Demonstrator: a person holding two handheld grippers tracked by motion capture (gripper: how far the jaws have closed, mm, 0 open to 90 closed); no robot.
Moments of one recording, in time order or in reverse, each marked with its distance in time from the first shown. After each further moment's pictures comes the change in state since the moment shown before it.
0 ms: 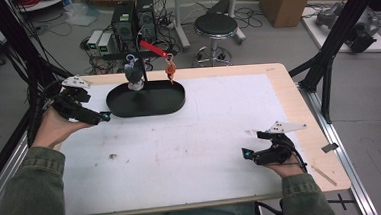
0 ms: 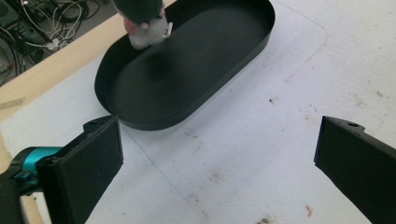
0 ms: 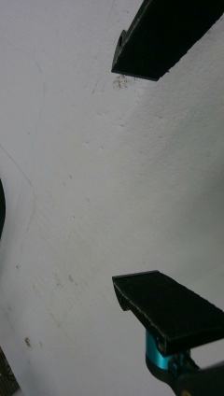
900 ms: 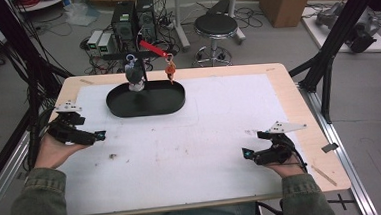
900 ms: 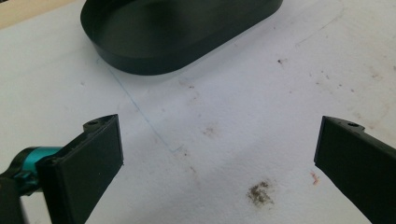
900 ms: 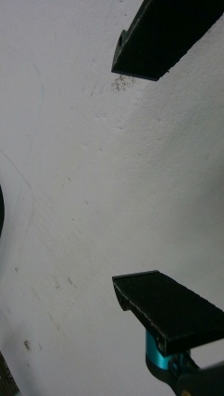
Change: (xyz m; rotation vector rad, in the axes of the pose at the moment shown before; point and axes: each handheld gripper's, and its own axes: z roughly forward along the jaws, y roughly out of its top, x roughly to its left) left arm -0.001 -0.070 0.013 -0.019 0.003 -0.127; right arm -0.001 -0.001 0.000 0.003 -0.006 0.006
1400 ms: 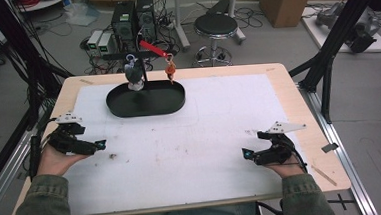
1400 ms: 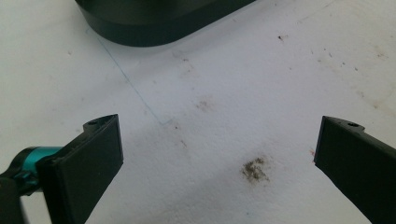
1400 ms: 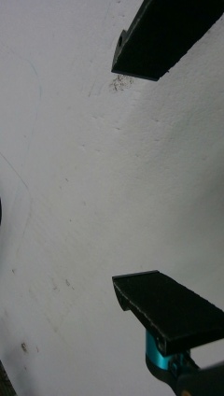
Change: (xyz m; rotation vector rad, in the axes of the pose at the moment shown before) left arm -0.008 -0.028 0.001 0.000 0.004 -0.028; right arm 0.000 0.000 0.000 0.010 -0.006 0.000
